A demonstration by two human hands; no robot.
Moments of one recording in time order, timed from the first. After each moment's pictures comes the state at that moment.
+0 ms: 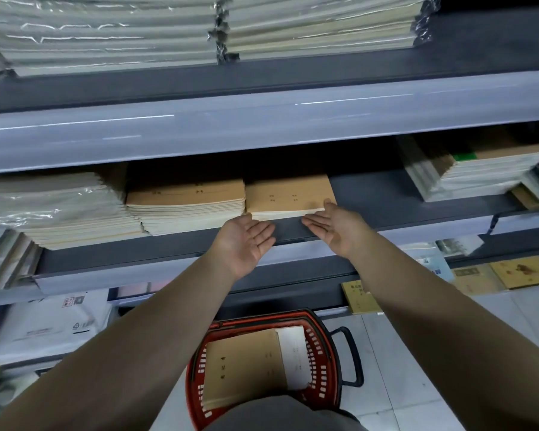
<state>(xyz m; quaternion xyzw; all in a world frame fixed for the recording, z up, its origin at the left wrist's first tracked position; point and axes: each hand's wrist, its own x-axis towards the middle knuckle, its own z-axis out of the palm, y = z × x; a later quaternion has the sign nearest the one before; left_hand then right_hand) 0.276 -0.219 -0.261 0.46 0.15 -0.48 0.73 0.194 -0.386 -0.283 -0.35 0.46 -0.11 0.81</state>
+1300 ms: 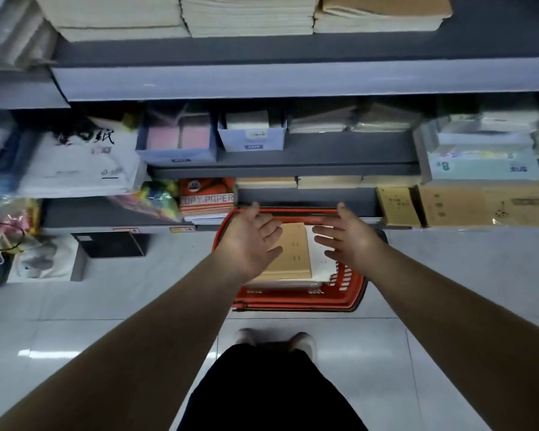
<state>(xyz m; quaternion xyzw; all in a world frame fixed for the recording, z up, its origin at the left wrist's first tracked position) 0.140 -0.035 -0.420 0.49 0.24 -0.50 0.68 0.048 -0.206 -0.464 -0.48 0.49 0.13 0.71</state>
